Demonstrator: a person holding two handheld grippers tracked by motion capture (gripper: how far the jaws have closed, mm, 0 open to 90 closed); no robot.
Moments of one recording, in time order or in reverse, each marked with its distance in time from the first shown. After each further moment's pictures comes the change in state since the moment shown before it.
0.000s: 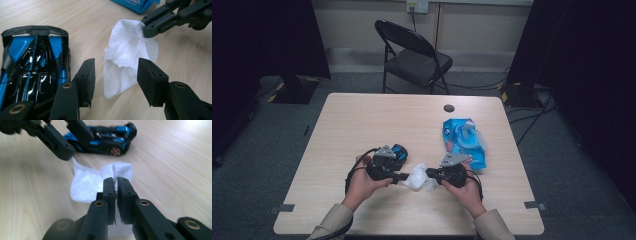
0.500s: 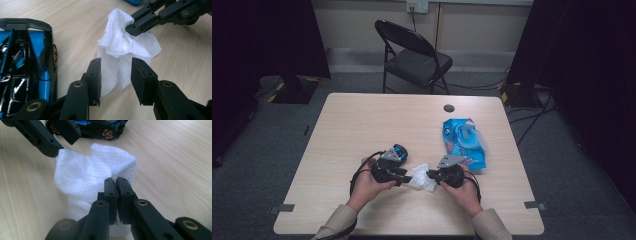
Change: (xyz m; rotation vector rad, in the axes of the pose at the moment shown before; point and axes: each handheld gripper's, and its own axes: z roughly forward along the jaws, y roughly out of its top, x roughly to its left) left arm -0.004 -0.004 0.015 0.036 -0.034 0.017; right arm -0.004 -0.009 0.013 0.057 -0.045 -0.021
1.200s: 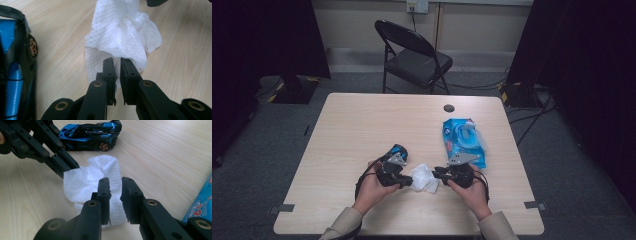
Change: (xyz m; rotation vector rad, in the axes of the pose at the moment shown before) left arm -0.010 -0.001 0.016 0.061 -0.009 0.012; right arm 0.000 0.004 -0.034 -0.050 -0.006 0.106
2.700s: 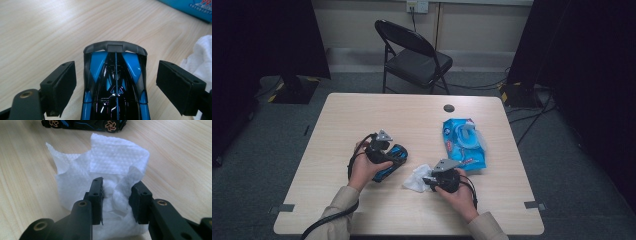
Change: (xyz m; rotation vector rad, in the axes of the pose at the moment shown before) left arm 0.072 0.018 -0.018 -0.083 0.267 -0.050; right arm 0.018 -0.010 0.039 0.086 -0.049 -0.080
